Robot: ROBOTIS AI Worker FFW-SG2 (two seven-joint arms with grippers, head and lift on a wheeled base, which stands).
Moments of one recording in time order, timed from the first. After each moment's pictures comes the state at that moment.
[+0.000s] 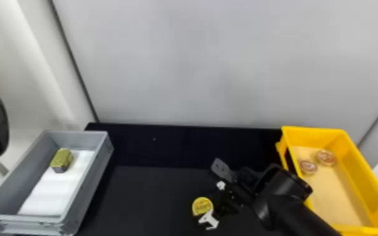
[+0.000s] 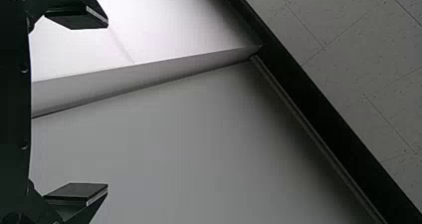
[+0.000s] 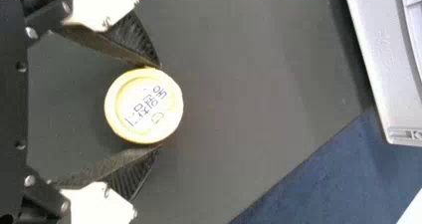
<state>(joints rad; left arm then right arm) -0.35 0.33 0.06 -2.31 -0.30 0.32 0.15 -0.53 -0.06 0.60 -0.75 0.30 0.40 0.76</state>
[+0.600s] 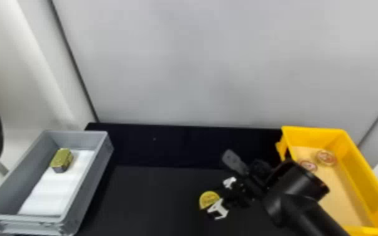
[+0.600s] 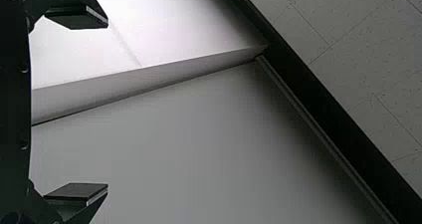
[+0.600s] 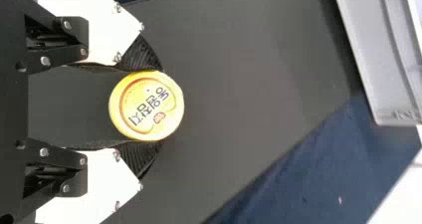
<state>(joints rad) -0.32 0.33 0.09 -2.33 -0.30 0.34 0.15 -0.41 -0.13 0.49 -1.09 0.40 0.60 0.87</state>
